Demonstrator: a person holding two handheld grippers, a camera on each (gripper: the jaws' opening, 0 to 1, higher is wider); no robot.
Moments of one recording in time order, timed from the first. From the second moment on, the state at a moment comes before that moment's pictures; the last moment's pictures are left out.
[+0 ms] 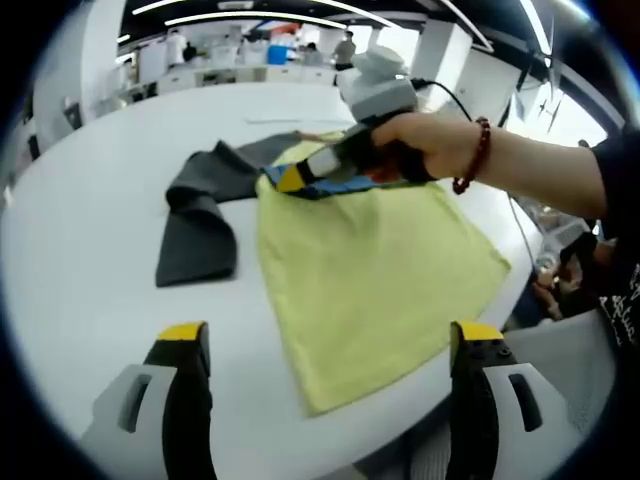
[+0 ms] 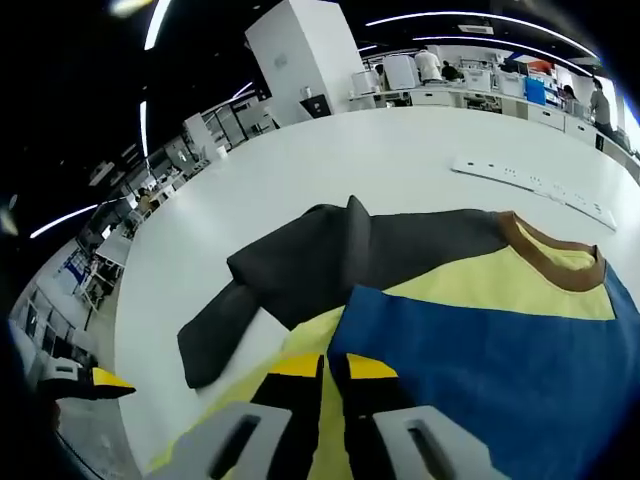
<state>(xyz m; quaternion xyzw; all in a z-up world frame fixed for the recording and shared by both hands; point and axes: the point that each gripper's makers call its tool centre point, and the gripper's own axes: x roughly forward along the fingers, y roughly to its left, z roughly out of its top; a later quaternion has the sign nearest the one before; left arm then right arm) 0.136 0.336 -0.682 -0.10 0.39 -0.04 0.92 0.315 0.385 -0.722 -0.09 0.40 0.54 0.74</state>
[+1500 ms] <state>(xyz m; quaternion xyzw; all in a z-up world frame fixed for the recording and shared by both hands) 0.143 0.339 -0.666 -0.08 0.37 -0.03 0.92 0.384 0.290 -0.696 -0.14 0.37 0.47 0.79</state>
